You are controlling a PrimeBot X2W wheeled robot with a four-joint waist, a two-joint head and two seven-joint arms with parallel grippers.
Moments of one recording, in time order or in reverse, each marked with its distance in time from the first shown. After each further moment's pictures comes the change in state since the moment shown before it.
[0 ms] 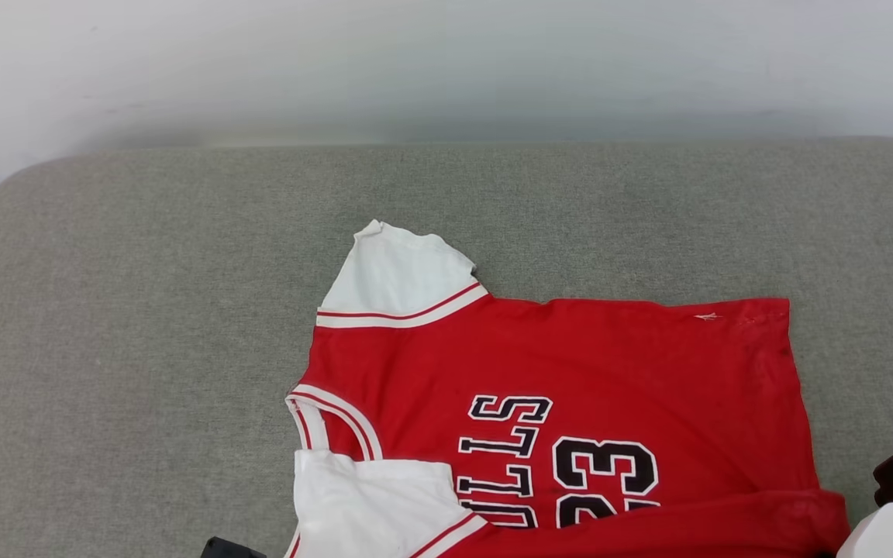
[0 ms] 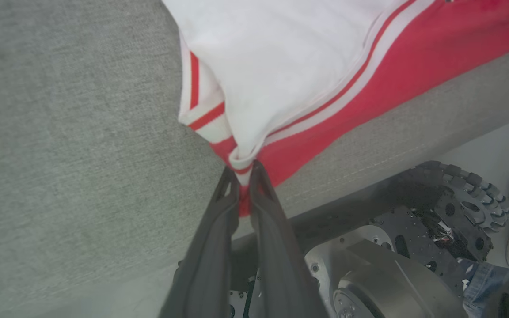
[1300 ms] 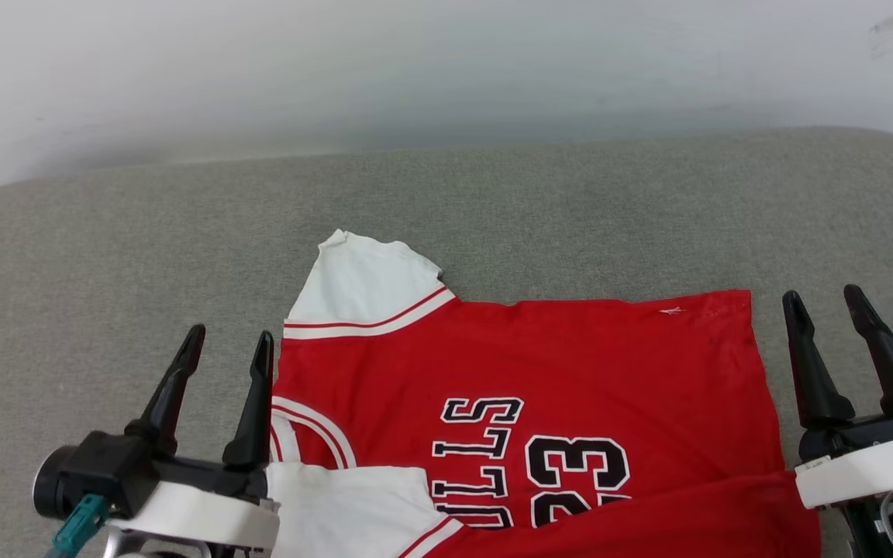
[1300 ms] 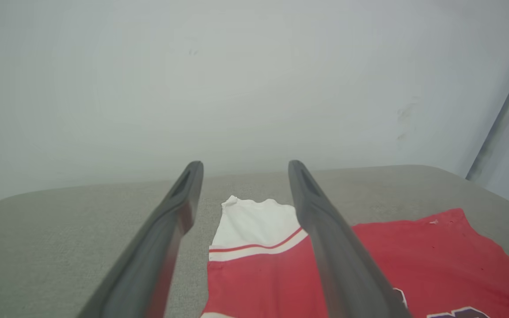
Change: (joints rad) left arm -0.097 -0.344 0.415 0.040 0.321 -0.129 -0.611; right arm -0.174 0.019 0.127 -0.069 0.094 0.000 -0.958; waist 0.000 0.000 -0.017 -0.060
